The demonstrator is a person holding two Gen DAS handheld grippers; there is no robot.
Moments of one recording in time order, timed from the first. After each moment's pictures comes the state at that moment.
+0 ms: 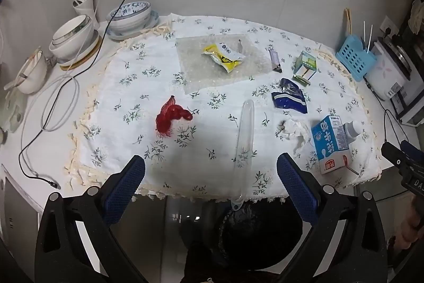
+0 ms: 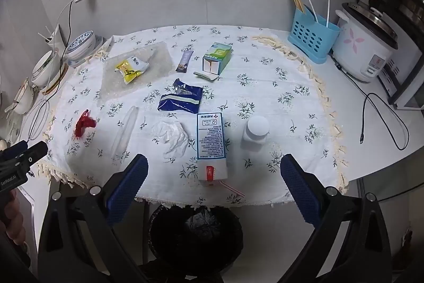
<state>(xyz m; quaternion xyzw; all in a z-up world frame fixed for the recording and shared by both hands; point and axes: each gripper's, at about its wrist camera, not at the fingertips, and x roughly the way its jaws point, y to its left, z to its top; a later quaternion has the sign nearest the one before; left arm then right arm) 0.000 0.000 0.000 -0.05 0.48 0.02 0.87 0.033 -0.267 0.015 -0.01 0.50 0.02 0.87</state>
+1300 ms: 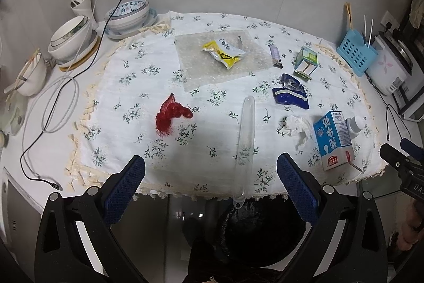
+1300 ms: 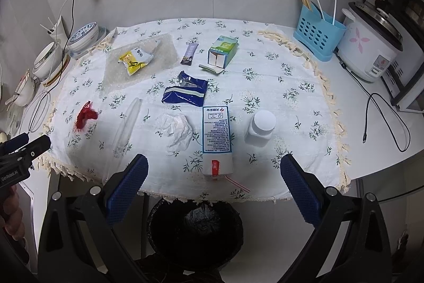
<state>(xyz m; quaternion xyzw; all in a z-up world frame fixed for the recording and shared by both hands) 0.002 -0.001 -0.006 -0.04 0.50 0.02 0.87 0.032 -0.260 0.010 -0.02 0.51 0.03 0.86</state>
